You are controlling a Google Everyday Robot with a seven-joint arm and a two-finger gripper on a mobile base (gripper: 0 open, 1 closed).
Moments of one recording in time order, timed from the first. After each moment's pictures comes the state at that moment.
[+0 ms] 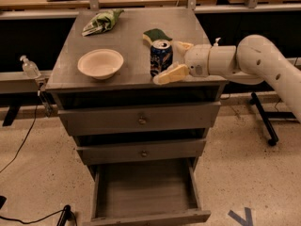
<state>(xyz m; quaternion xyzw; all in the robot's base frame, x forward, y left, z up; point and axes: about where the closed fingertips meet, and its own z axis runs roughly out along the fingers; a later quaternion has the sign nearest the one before) 0.695 -0.062 0.866 -0.46 0.65 0.28 0.54</state>
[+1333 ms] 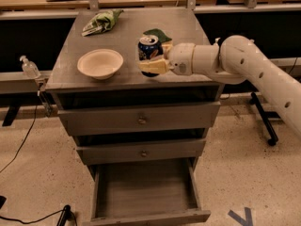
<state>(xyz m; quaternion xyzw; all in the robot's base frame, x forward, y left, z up) 0.691 -0.008 0.877 -0.45 0.62 0.33 0.55</state>
